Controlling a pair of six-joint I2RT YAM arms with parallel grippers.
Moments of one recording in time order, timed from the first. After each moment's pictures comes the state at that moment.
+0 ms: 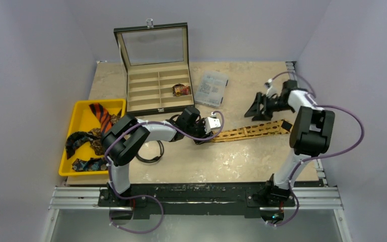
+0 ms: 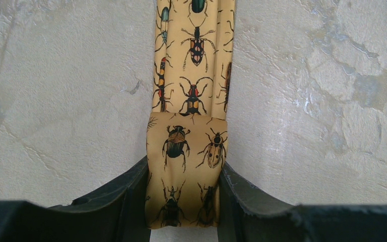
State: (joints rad) left arm -0.77 1.90 0.98 0.18 0.43 0.41; right arm -0.26 1.86 1.39 -0.85 -0.86 -0.18
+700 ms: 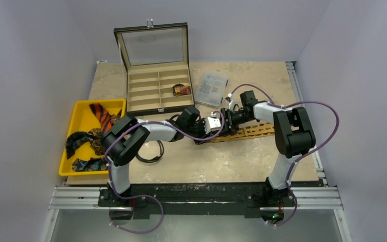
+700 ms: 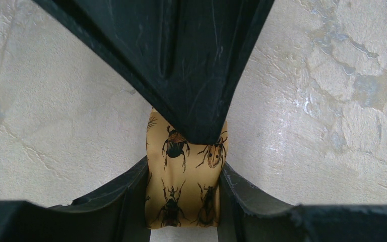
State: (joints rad) left arm -0.77 1.90 0.98 0.18 0.43 0.41; right arm 0.20 1.85 1.04 -0.45 -0.92 0.17
